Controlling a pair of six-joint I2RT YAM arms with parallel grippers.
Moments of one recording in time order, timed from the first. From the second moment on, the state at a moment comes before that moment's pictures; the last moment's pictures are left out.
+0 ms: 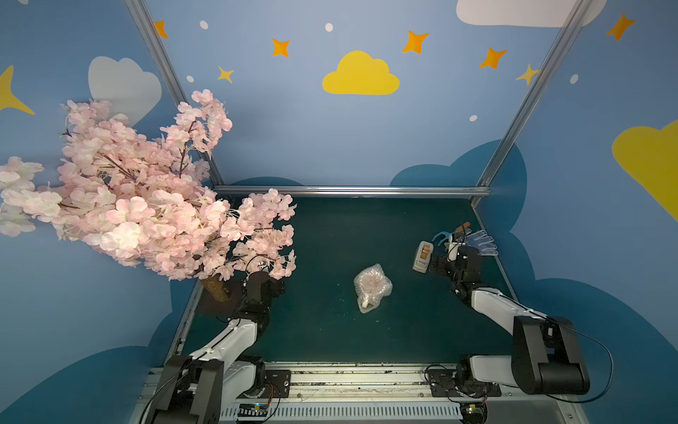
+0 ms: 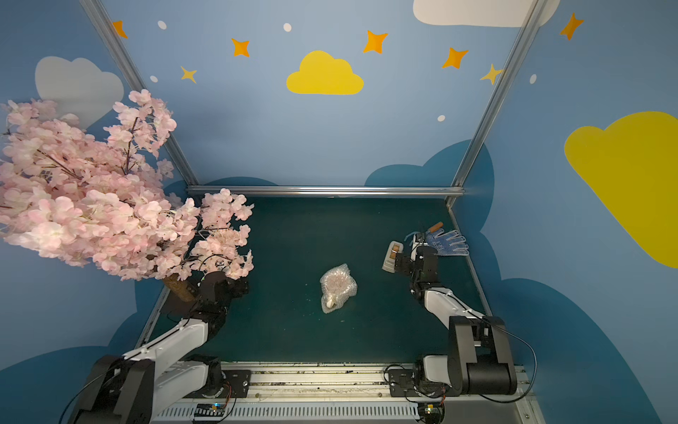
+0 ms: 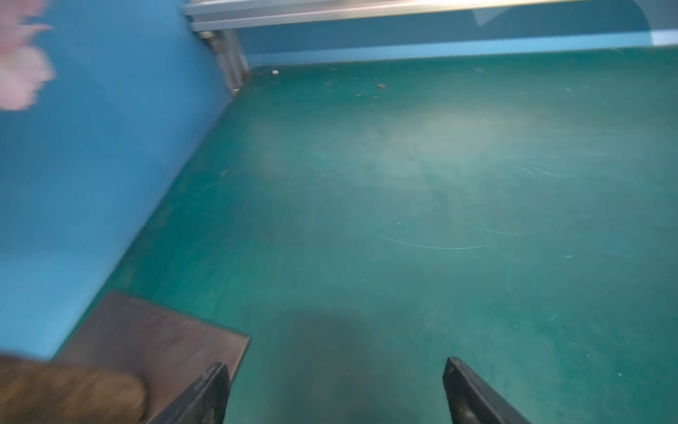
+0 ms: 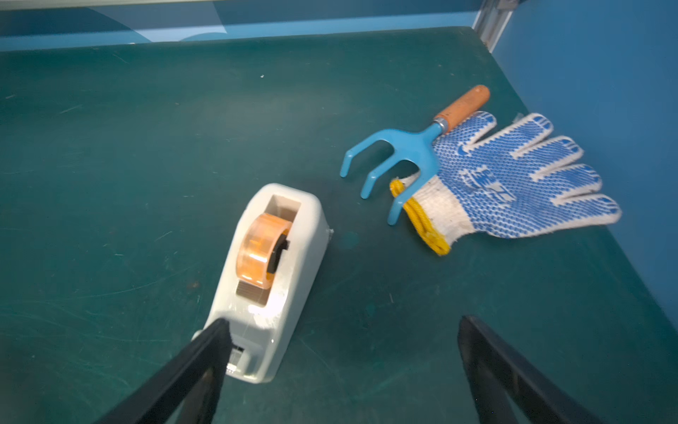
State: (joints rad) left arm -0.10 1.14 0.26 0.36 -0.29 -0.05; right arm 0.06 1.36 0.52 0.28 0.07 0.03
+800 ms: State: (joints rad) left arm 0.01 1.56 0.38 0.79 -0.04 -0.03; right arm 0.03 1.53 0.36 0.76 0.02 0.02
